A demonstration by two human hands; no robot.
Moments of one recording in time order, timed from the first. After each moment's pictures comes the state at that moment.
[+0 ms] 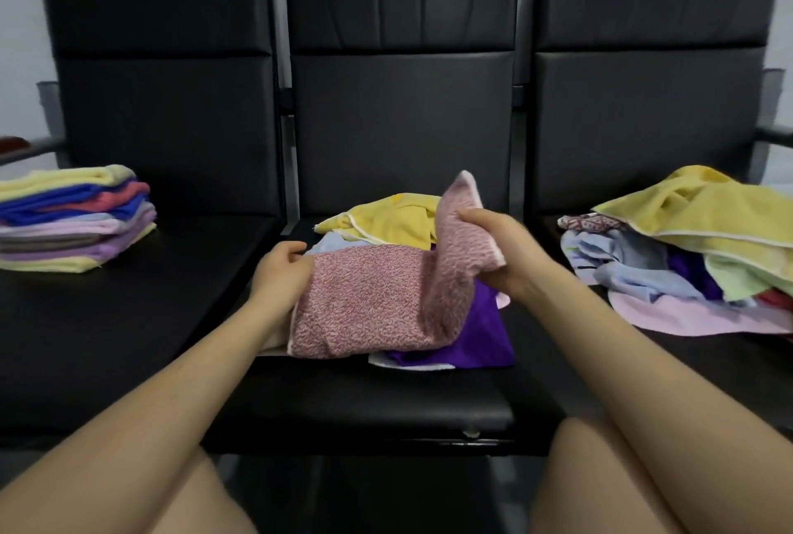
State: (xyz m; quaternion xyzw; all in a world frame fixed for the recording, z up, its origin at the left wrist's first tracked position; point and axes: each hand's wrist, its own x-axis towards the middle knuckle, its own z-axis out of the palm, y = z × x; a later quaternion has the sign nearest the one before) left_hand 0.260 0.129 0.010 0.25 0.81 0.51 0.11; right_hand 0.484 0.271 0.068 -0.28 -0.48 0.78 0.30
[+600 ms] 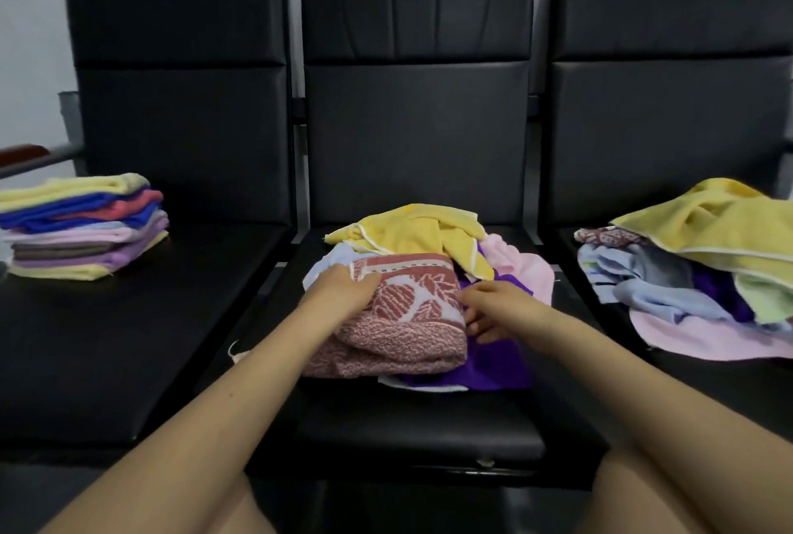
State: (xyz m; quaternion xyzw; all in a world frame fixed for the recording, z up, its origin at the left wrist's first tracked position) left_hand 0.301 0.158 0.027 0.31 0.88 0.31 0.17; right_hand 0.480 0.294 0.008 -0.38 -0.74 0.55 0.11
